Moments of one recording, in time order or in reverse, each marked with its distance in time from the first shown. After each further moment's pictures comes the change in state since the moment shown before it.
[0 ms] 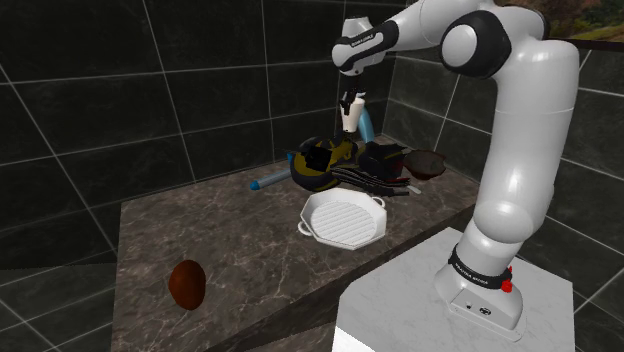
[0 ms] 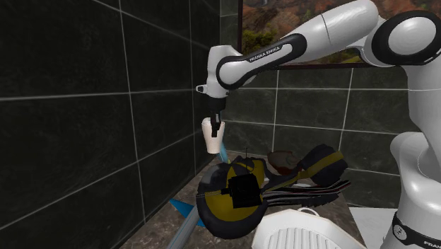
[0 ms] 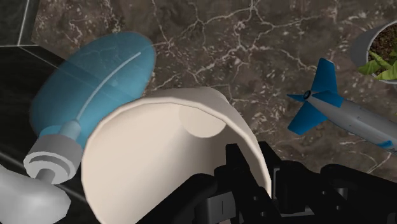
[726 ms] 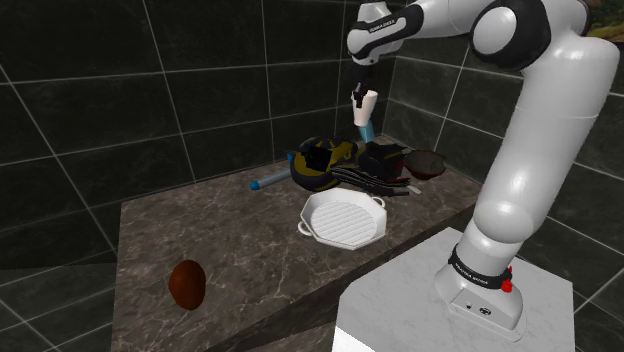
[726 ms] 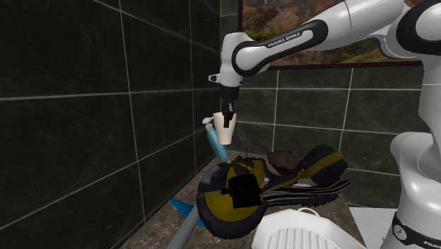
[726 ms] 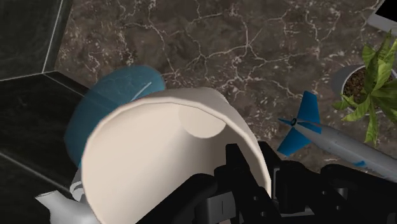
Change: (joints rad) arm -0.003 -0.161 -0.019 -0.105 -0.046 -0.047 -0.018
